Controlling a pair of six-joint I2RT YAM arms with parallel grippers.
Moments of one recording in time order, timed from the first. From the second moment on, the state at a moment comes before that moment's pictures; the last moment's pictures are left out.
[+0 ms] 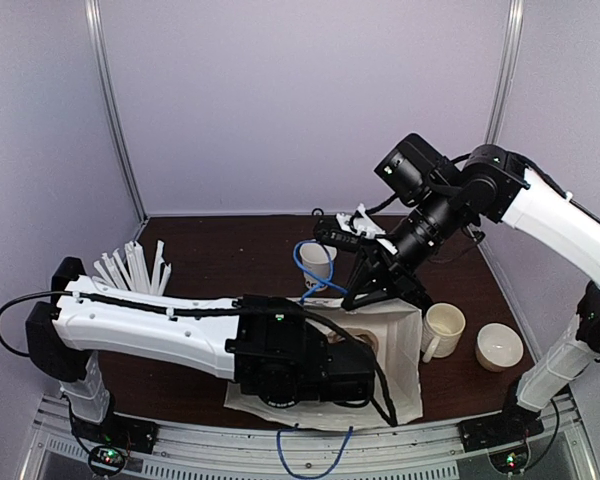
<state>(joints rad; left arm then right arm) -1.58 1.93 1.79 -1.36 -0.72 0.50 0.96 1.54 1.77 -1.23 -0.60 -0.45</state>
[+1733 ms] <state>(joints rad) -1.46 1.88 1.60 -1.13 -0.67 0.56 0.95 1.57 1.80 -1.33 -0.72 -0.56</state>
